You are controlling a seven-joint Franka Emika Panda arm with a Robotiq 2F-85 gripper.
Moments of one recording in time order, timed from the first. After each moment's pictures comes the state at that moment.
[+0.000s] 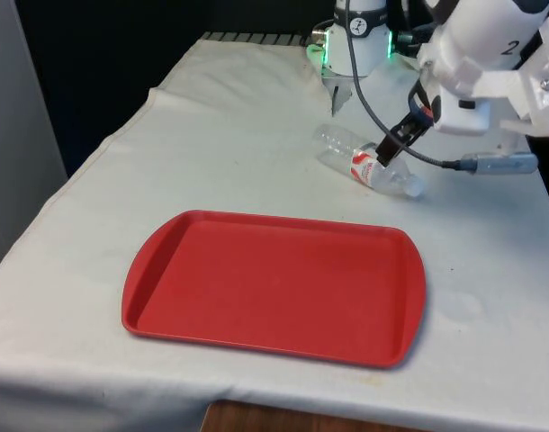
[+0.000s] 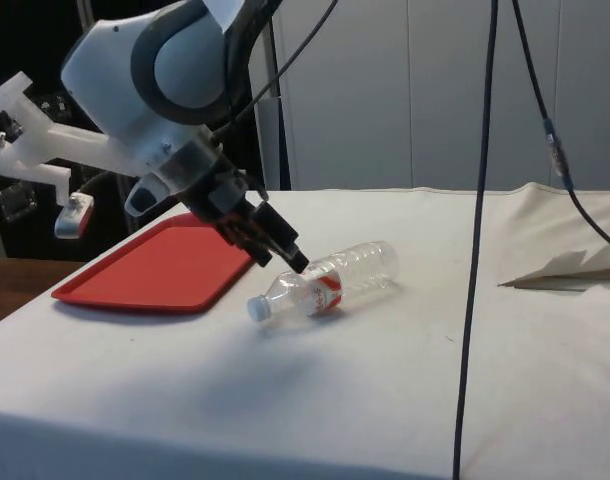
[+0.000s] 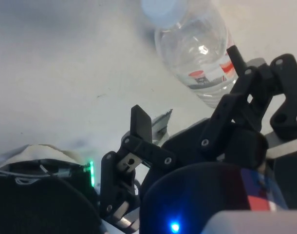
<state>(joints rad) 0.15 0.60 0.12 -1.74 -0.26 1.78 -0.59</state>
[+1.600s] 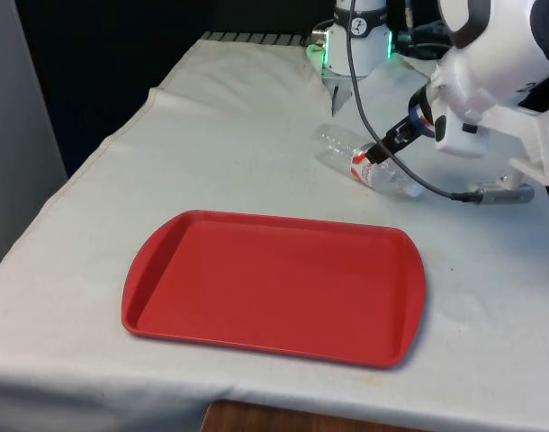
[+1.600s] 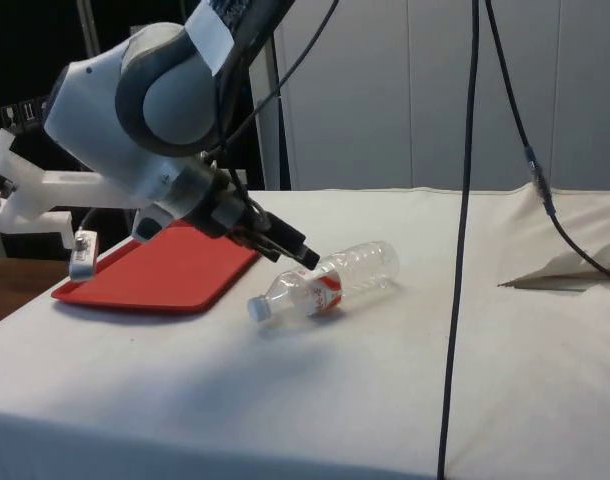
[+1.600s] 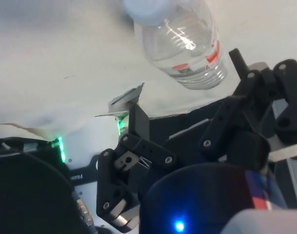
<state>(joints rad) 0.19 0.70 0.13 -1.62 -0.37 1.59 -0.53</state>
